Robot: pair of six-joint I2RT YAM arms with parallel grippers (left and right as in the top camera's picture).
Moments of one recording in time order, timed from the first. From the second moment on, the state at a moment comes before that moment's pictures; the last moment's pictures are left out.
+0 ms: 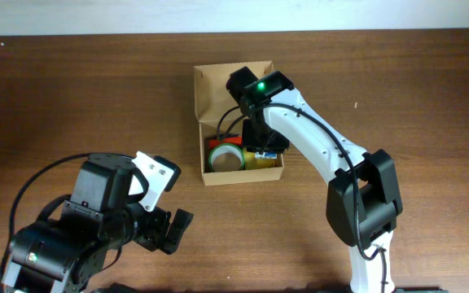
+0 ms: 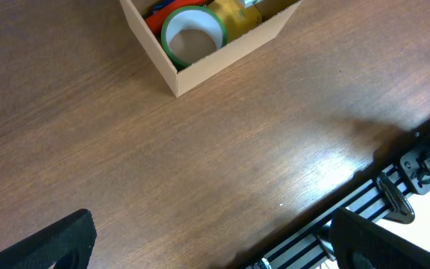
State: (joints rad) left arm -0.37 0.95 1.29 -1.37 0.20 0.06; right arm 0.55 2.13 1.85 -1.32 0.08 0.65
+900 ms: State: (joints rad) left arm -0.37 0.95 1.29 -1.37 0.20 0.06; right arm 0.55 2.13 1.85 -1.31 -0.05 0.54
